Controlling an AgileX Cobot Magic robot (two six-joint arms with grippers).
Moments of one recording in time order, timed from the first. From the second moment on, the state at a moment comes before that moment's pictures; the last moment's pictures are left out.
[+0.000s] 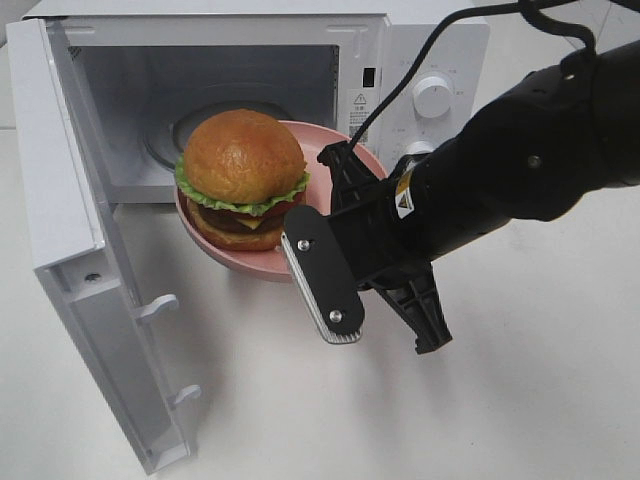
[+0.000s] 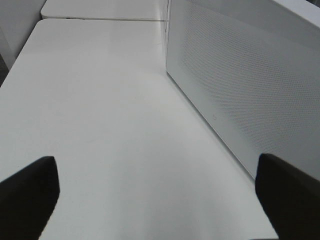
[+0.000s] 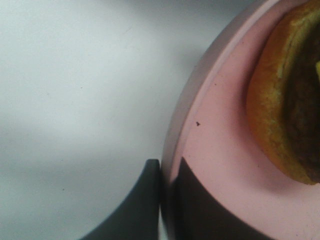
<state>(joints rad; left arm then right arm) 0.03 -0.01 -0.52 -0.09 1.09 0.04 0.73 1.66 -0.89 -0.02 0.23 -1.35</state>
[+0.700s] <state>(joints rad) 0.03 -0.01 -0.52 -0.09 1.09 0.04 0.73 1.84 -1.13 -0.02 0.28 -1.34</state>
